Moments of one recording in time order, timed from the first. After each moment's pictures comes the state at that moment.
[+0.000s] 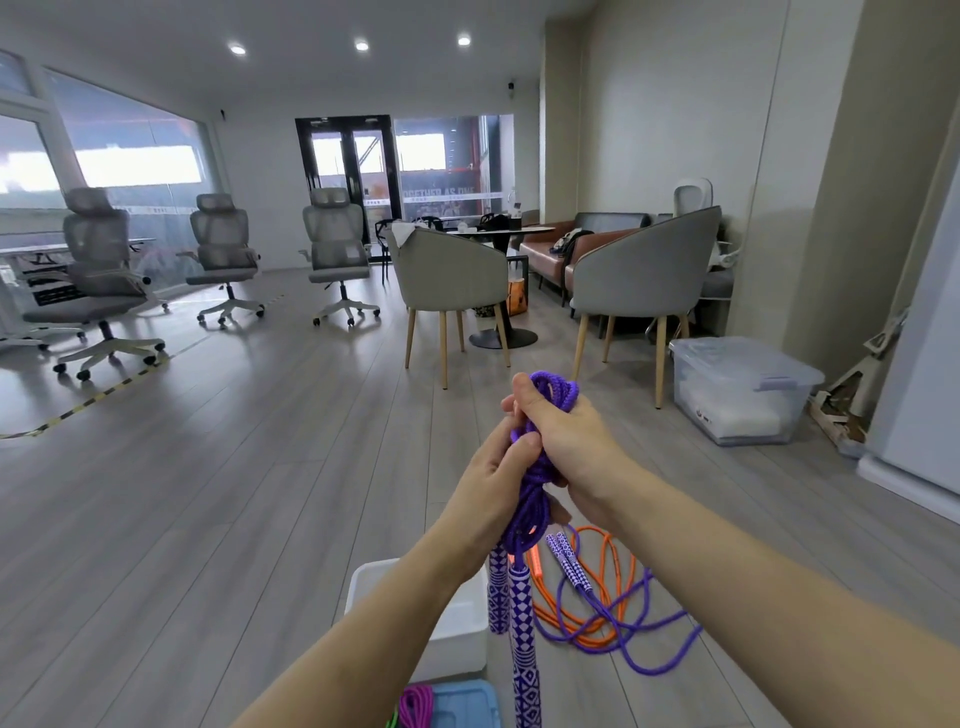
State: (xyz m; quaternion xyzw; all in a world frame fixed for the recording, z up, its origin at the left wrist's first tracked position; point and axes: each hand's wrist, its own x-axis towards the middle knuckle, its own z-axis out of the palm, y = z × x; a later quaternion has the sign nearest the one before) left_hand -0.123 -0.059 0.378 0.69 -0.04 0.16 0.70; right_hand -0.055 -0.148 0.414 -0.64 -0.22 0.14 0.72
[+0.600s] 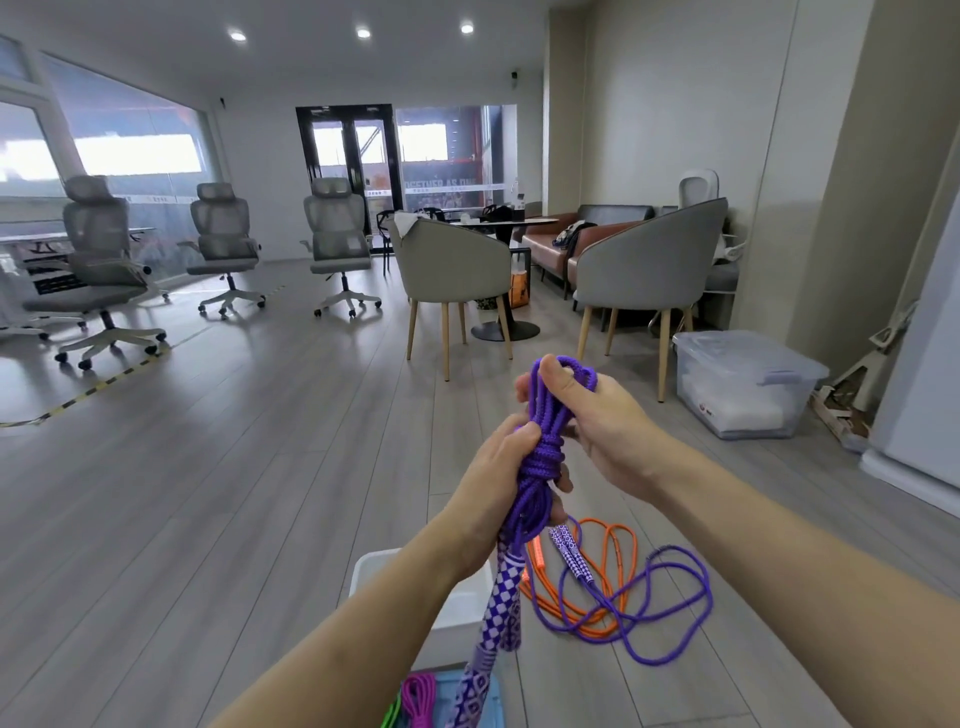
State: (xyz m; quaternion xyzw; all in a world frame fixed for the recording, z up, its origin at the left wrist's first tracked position) left_hand -0.122 -0.049 0.368 0.67 -0.01 0.10 0.74; right_hand -0.028 -0.165 0.413 -0.63 -0.36 0.14 0.67
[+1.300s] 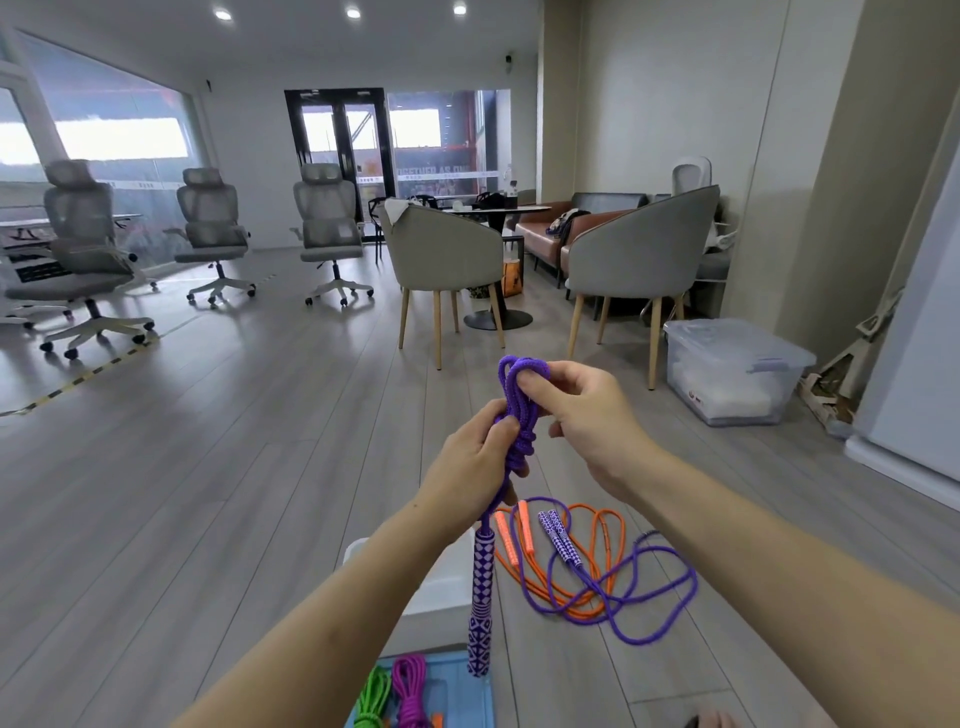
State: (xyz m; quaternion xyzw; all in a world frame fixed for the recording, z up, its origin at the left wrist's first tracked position) left_hand -0.111 -0.038 0.360 0.82 0.03 0.20 0.54; right_hand -0.031 -0.166 0.400 -0.68 -0.31 0.05 0.66
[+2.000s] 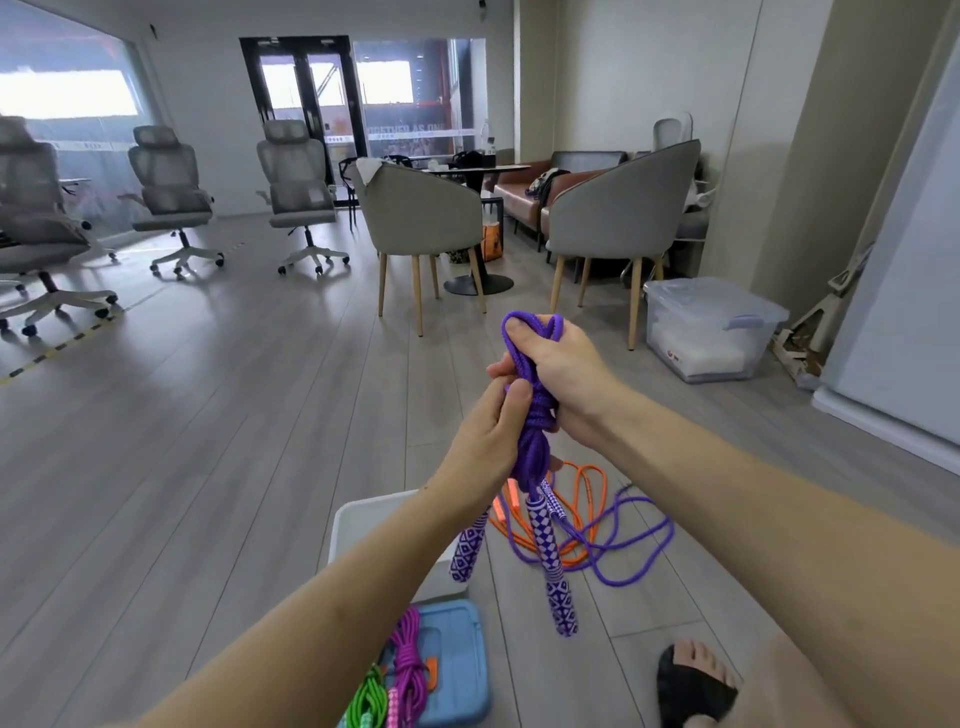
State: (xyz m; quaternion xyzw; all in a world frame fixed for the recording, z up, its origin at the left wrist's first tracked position) left_hand -0.123 -0.074 0.348 0.73 0.00 0.16 0.66; right_hand -0.039 -0.154 0.403 -0.63 -0.20 0.14 0.74
